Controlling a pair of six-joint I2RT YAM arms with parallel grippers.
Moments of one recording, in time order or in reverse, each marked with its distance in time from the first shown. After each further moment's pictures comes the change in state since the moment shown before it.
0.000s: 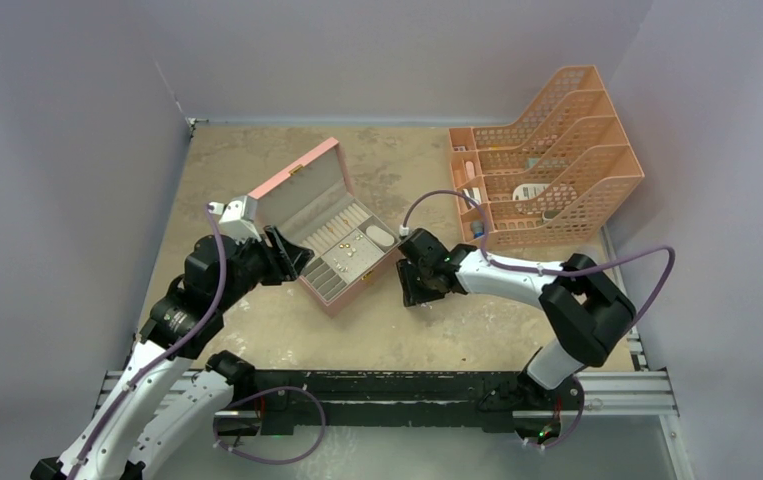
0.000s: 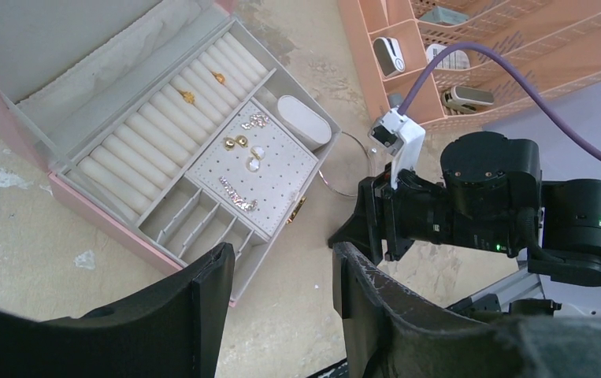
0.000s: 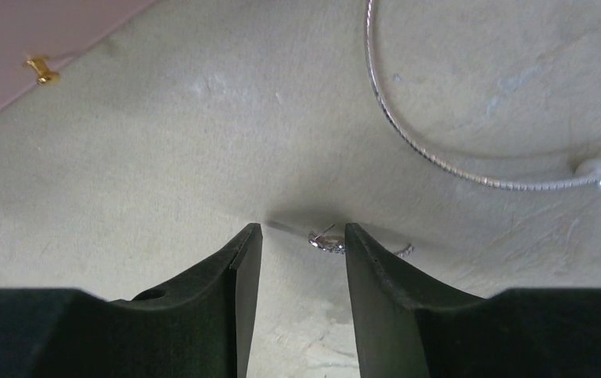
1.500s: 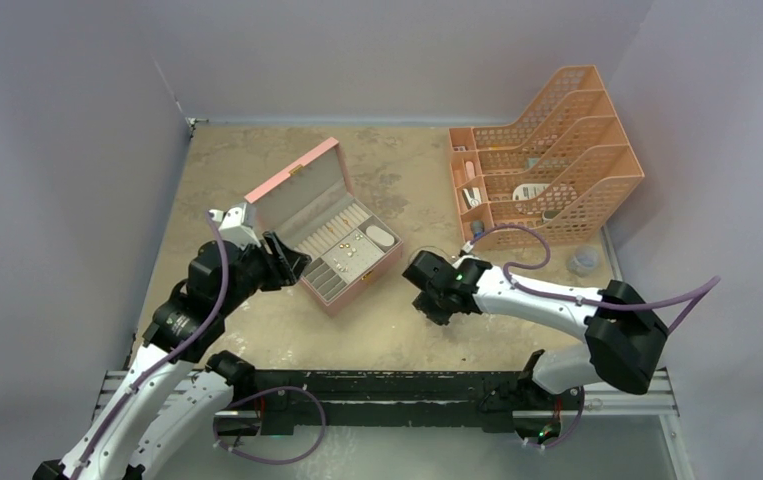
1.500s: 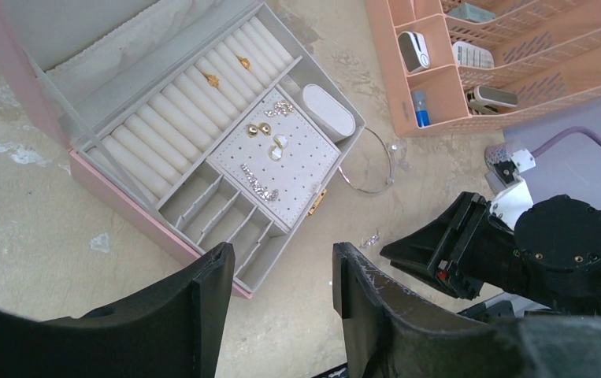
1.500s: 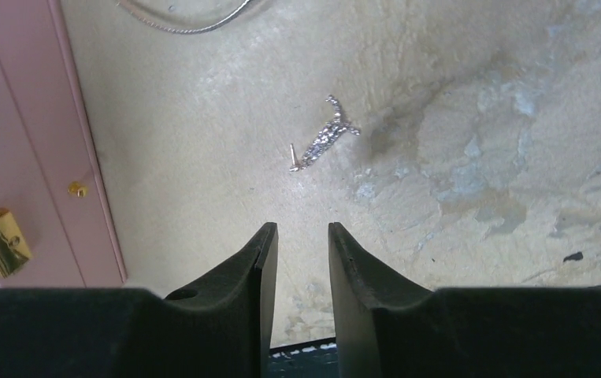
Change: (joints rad) left arm 0.000 -0.028 -0.051 -0.015 -0.031 -0.022; right arm 0.130 -0.208 -0.040 -0.324 0.255 1.036
